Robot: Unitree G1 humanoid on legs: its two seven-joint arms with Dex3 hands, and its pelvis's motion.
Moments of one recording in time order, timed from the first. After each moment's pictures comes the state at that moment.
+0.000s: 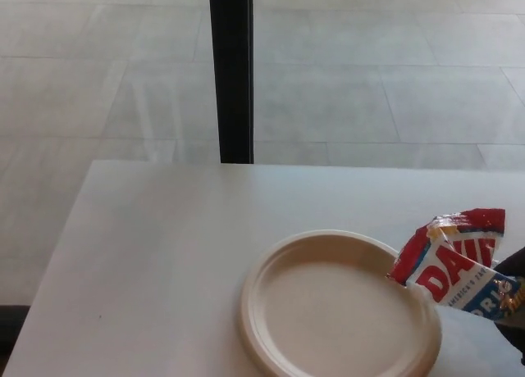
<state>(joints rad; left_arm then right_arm) 0.26 0.58 0.40 1.31 -0.16 -0.16 -0.26 -0.05 -0.58 0.07 0.31 -0.46 -0.32 -0.30</state>
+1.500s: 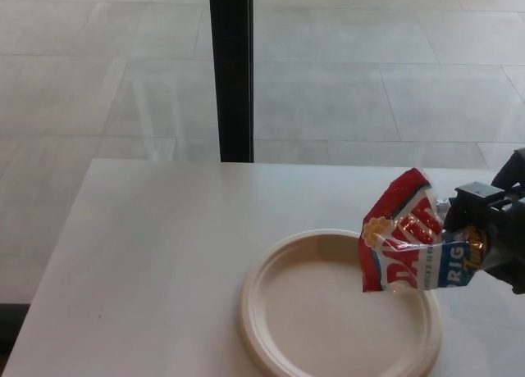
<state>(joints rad) 0.23 0.60 0.40 1.32 -0.16 -0.16 -0.26 -0.36 -0.77 0.24 0.34 -0.76 -0.44 -0.29</state>
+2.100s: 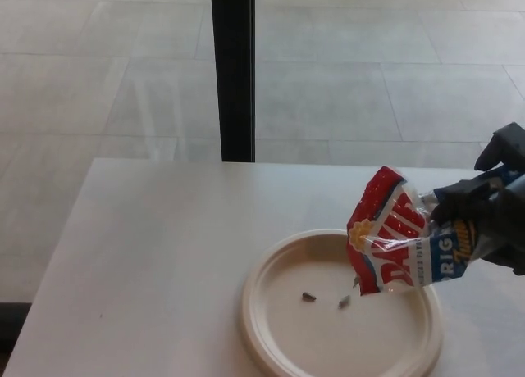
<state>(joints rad) 0.23 0.60 0.40 1.32 -0.16 -0.16 -0.26 -0.44 -0.83 0.28 0.34 -0.82 -0.51 -0.28</state>
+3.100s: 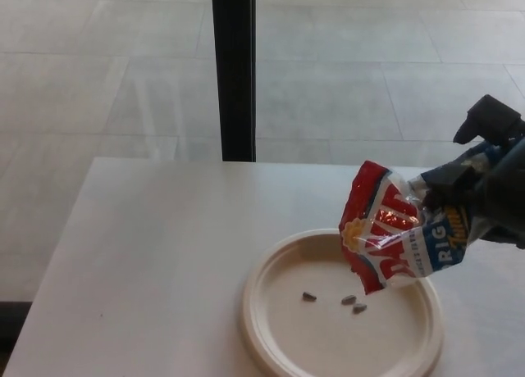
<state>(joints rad) 0.21 0.61 0.40 1.31 -0.16 -0.15 -0.26 -0.57 -0.90 0.34 0.34 -0.95 -0.62 -0.33</state>
